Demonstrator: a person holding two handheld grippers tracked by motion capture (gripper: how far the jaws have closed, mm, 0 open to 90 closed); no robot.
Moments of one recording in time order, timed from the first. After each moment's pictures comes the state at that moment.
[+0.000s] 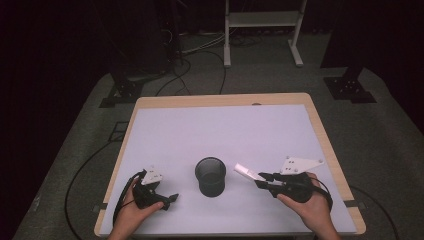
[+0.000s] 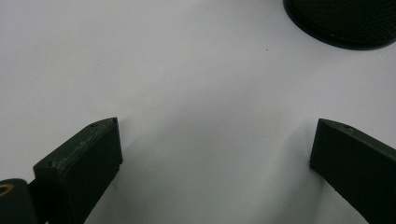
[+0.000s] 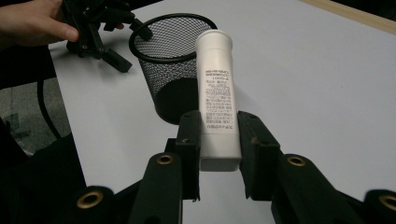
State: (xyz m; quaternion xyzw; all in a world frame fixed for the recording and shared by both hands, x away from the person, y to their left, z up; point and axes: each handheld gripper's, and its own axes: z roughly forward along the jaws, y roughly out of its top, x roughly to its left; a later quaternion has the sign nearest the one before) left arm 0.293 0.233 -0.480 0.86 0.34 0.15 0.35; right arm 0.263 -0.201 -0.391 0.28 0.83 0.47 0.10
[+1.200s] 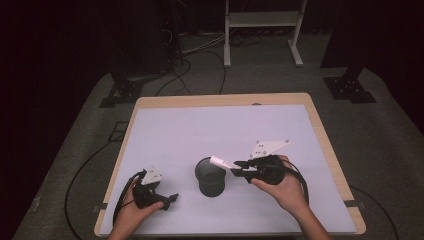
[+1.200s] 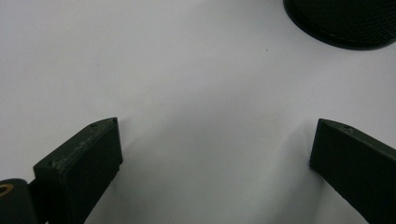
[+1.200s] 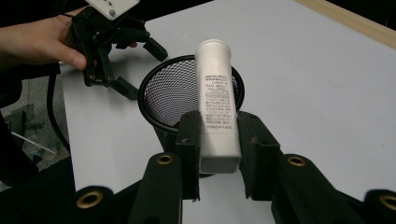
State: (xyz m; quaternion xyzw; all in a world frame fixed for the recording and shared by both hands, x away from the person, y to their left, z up) left arm 0.293 0.233 -0.480 0.86 0.35 0.15 0.35; right arm 0.301 -0.140 -0.371 0.24 0.85 0.46 0.08
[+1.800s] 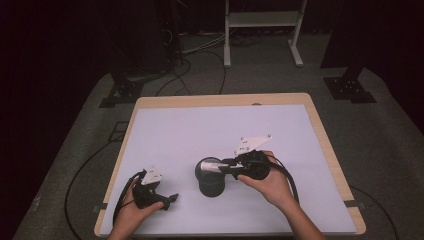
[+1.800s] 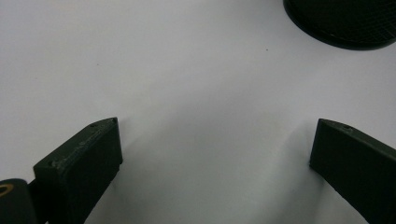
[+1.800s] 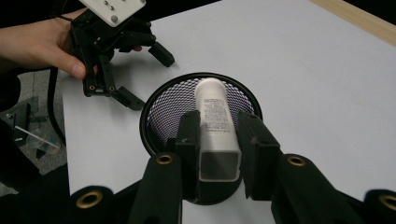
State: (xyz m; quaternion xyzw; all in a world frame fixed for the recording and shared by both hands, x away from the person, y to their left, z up) left arm 0.293 0.233 -0.480 0.86 0.35 0.15 0.35; right arm 0.314 -0.107 -0.370 0.22 0.86 0.45 0.07
